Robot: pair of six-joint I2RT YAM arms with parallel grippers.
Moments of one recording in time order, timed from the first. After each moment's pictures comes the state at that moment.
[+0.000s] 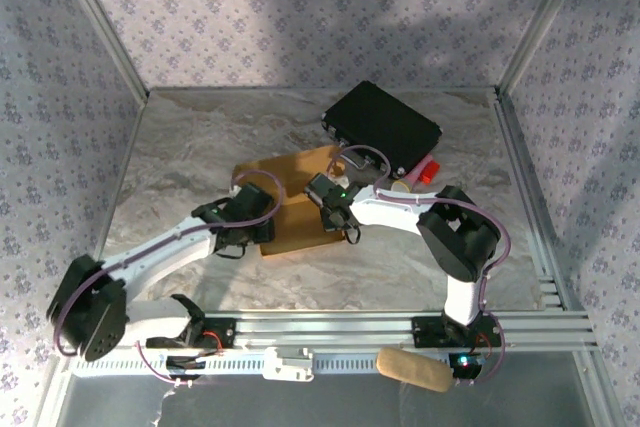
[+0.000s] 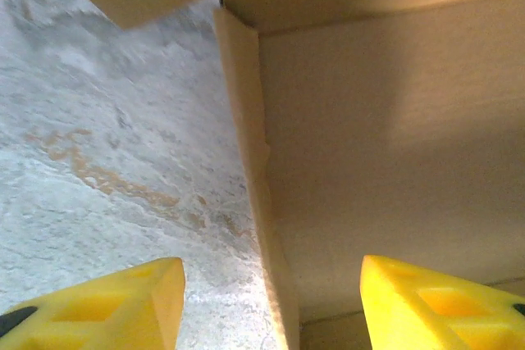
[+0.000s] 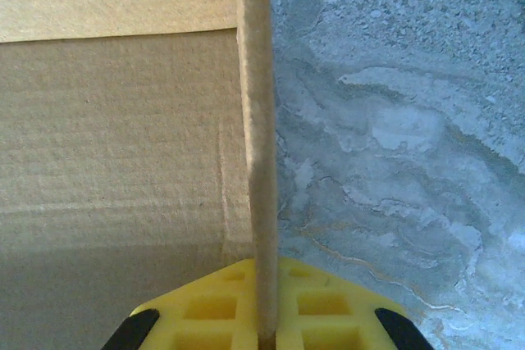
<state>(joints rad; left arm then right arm) -0.69 1.25 0.72 -0.64 -0.19 -0.69 0.87 1.84 1.15 -0.57 0.31 0.65</state>
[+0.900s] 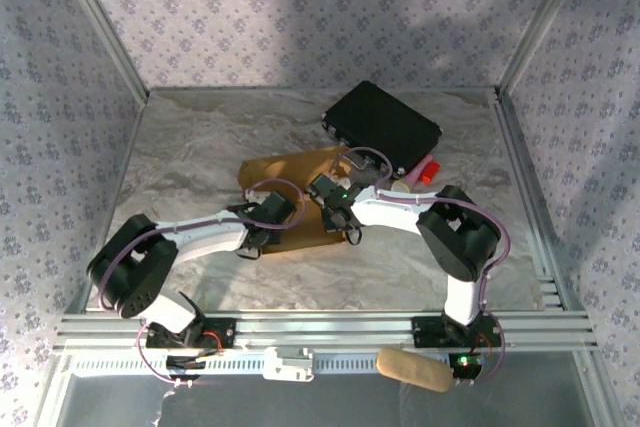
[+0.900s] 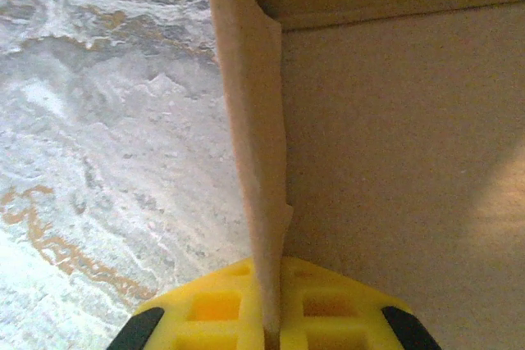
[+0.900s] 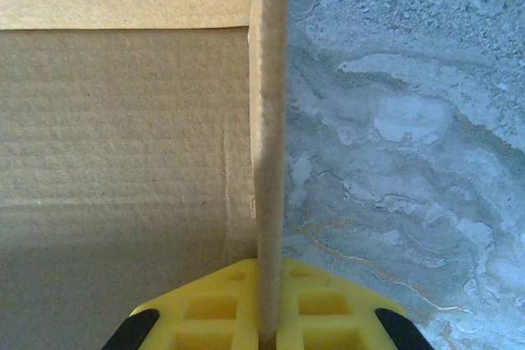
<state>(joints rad) -0.79 1.52 0.72 -0.48 -0.43 -0.76 0.86 1.84 1.14 -0.56 0.29 0.66</state>
